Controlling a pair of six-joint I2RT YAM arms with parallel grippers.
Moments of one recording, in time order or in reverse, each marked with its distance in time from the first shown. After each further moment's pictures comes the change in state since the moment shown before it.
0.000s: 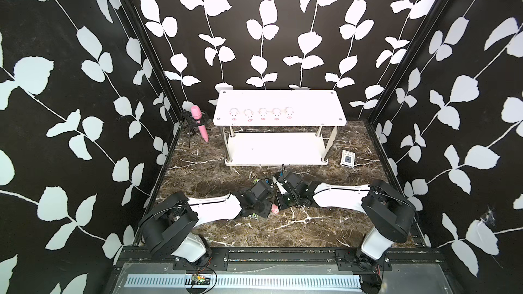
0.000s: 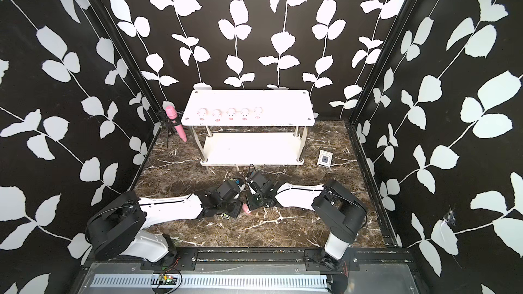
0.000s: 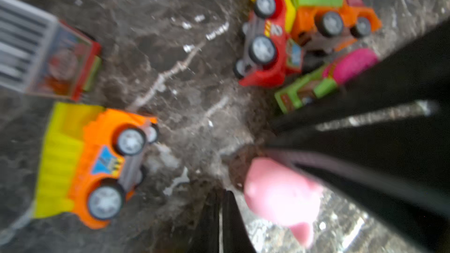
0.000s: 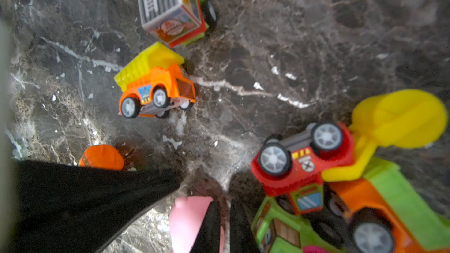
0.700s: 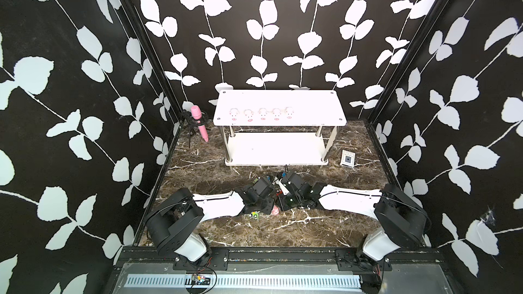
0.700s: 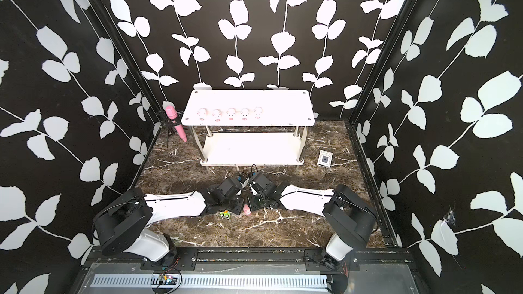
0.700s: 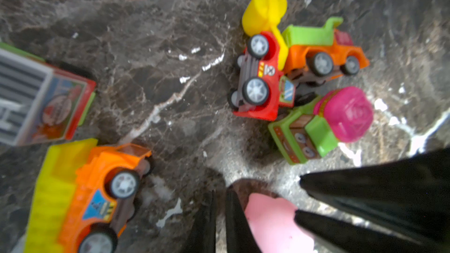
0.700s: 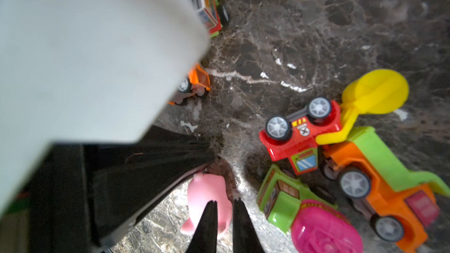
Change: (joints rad) left arm 0.027 0.045 0.029 0.054 0.040 -0.012; right arm 0.010 -0.093 -0.029 -0.026 0.000 0.024
